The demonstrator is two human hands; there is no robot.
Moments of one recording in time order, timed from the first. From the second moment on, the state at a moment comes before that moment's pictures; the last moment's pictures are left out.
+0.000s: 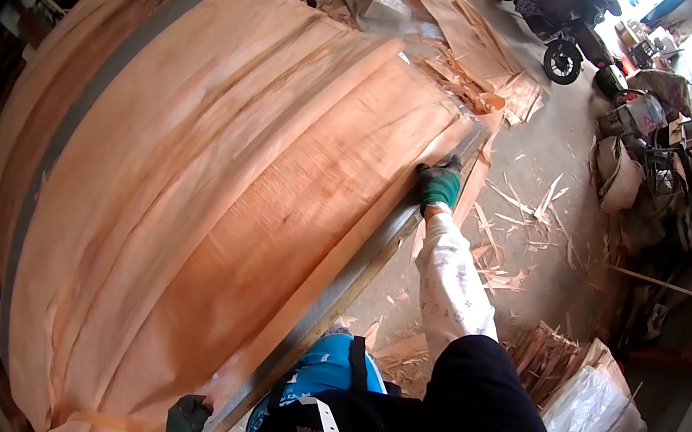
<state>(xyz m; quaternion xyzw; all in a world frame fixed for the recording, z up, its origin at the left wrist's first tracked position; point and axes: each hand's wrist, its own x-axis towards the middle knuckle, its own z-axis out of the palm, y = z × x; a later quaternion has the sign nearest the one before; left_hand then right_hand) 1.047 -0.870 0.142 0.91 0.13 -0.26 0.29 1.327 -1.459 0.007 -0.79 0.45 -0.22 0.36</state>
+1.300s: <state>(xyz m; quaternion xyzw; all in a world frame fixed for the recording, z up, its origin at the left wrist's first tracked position) 1.001 -0.812 0.077 0.95 0.29 -0.05 0.06 1.353 -1.521 -0.022 -0.99 0.10 0.00 0.06</state>
